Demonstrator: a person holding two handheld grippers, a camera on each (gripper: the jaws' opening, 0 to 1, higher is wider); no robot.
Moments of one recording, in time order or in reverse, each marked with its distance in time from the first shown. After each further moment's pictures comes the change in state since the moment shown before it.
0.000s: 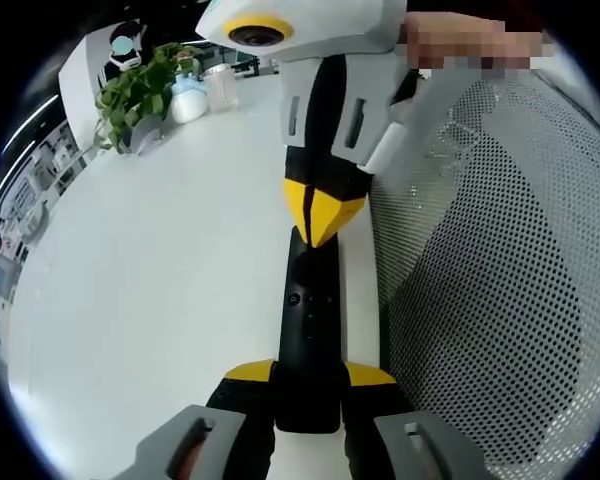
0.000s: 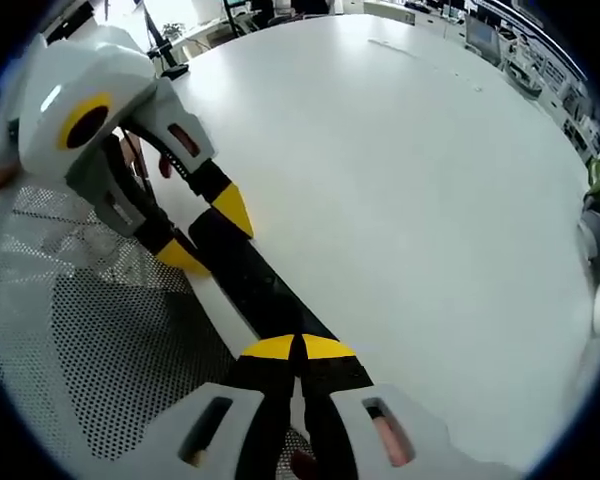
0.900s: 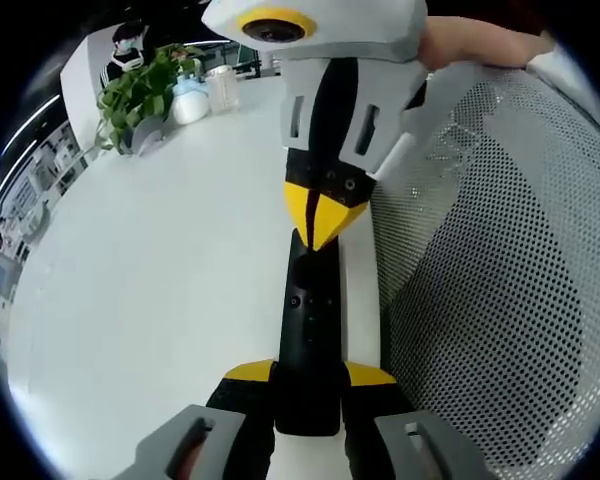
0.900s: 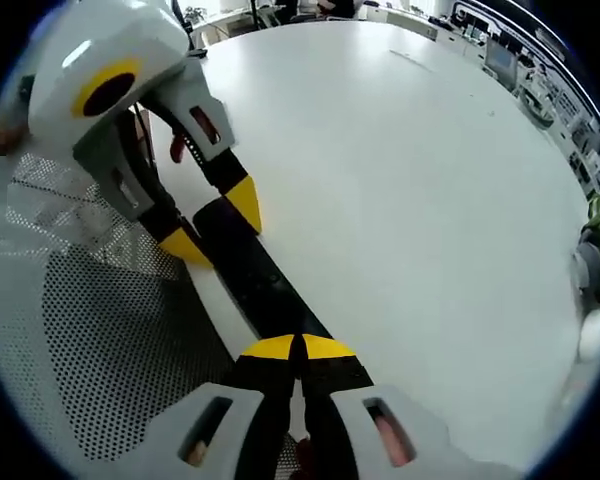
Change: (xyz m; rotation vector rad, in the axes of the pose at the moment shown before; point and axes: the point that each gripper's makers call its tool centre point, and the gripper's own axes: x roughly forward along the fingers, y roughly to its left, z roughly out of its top) left arm 0.001 0.000 0.002 0.001 -0.010 0.004; right arm 0.001 0.000 0.000 -0.013 0.002 -0.009
